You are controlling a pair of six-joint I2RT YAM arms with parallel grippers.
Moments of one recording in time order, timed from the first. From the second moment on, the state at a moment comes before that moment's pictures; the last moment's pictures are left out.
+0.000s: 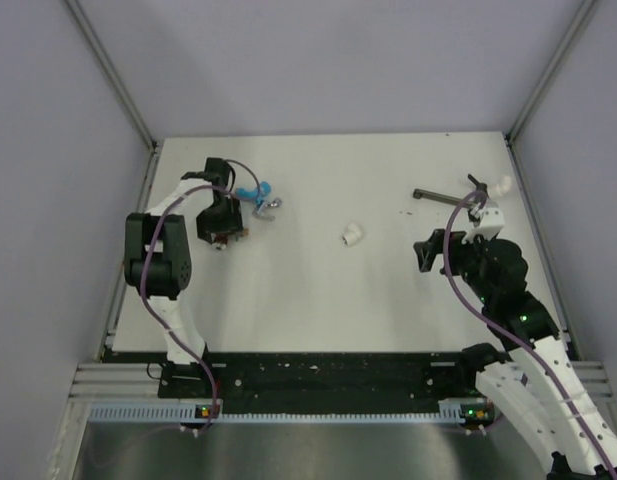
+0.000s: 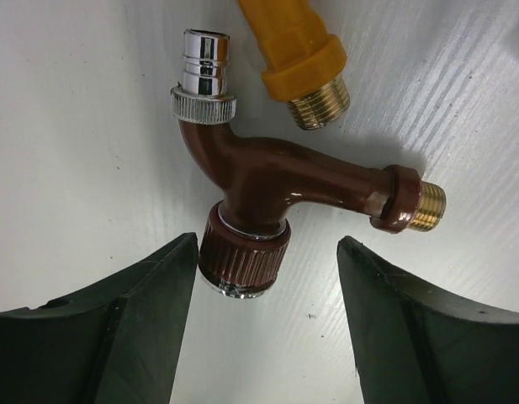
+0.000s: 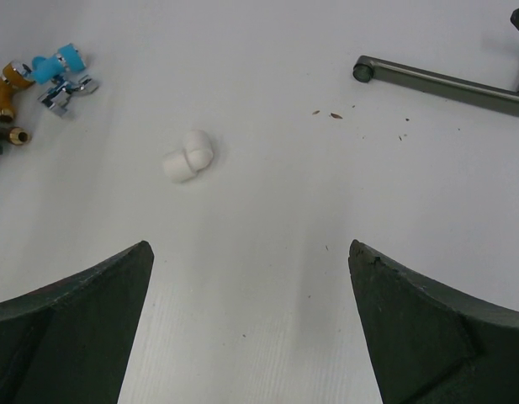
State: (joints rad) left arm -0.08 1.93 1.42 -0.81 -0.14 -0.26; right arm 0.33 0.54 0.64 -0.41 0.05 0.25
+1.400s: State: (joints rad) left arm -0.63 1.04 0.92 -0.49 -0.18 0.13; right arm 0.33 0.88 0.71 -0.35 -0.50 0.40
